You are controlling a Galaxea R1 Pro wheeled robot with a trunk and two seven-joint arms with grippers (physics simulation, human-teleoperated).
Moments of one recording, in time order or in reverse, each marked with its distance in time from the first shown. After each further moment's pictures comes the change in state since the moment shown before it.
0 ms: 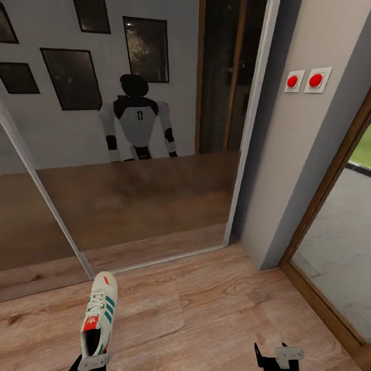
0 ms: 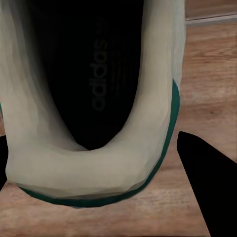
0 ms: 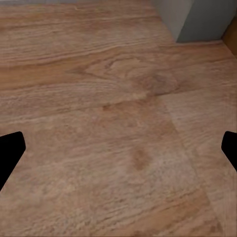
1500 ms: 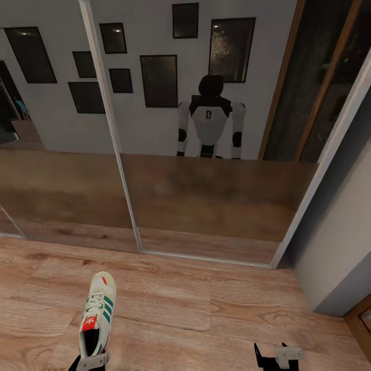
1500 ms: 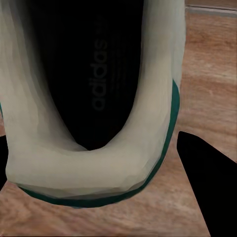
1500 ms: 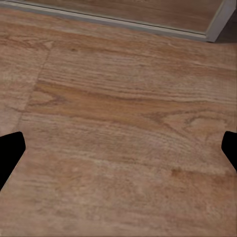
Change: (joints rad) left arm 0.000 0.000 0.011 -0.001 0.001 0.000 0.005; right arm 0.000 0.001 0.000 0.001 0.000 0.000 0.000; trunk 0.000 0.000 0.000
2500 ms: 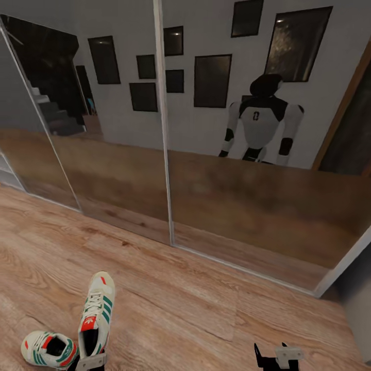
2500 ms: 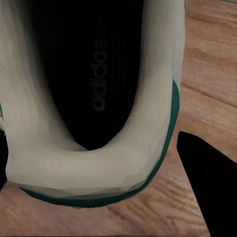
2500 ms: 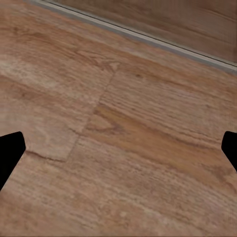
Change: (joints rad) left arm 0.000 0.002 0.003 0.000 0.003 -0.002 0.001; right arm 0.000 0.000 0.000 0.000 0.000 0.000 0.000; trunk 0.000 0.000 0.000
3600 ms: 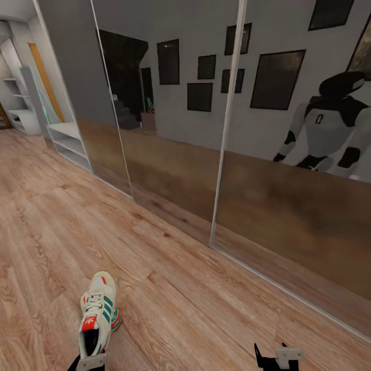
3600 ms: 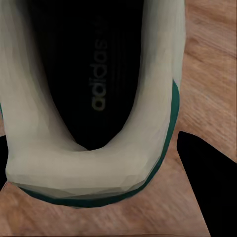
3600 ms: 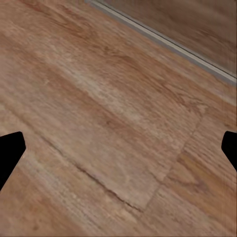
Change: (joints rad) left arm 0.000 -0.001 -0.002 0.000 -0.003 0.000 0.000; right arm 0.000 0.000 0.000 0.001 0.000 0.000 0.000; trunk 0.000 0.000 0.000
